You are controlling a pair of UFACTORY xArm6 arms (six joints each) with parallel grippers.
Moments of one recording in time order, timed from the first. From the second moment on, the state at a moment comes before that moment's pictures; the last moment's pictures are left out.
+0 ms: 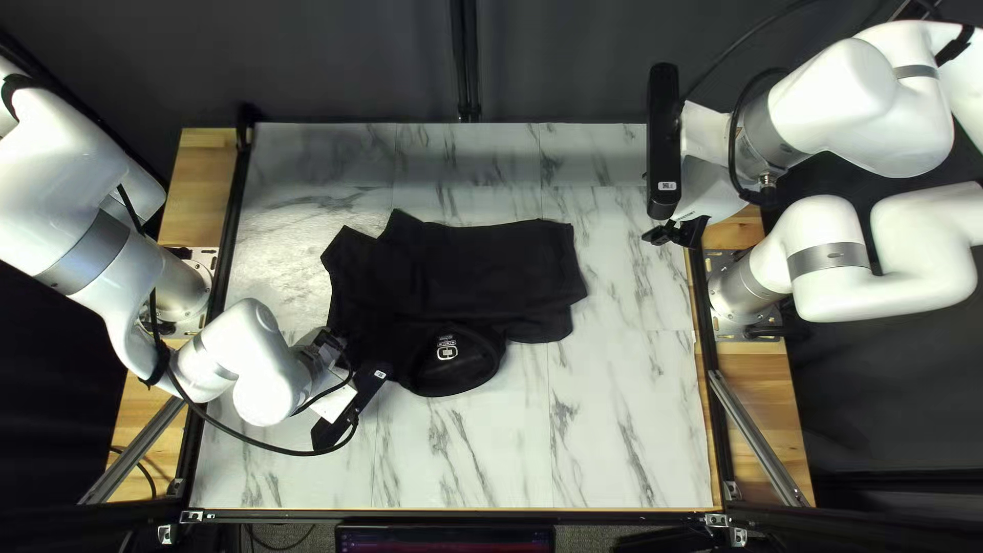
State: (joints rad) left arm -0.57 0.02 -0.63 0.42 0.91 -0.24; right arm 0.01 -1.14 -0.54 -0.06 1.32 0.08
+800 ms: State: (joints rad) left arm -0.57 0.06 -0.68 0.41 0.97 -0.25; right arm 0.01 -1.14 -0.54 -0.06 1.32 0.08
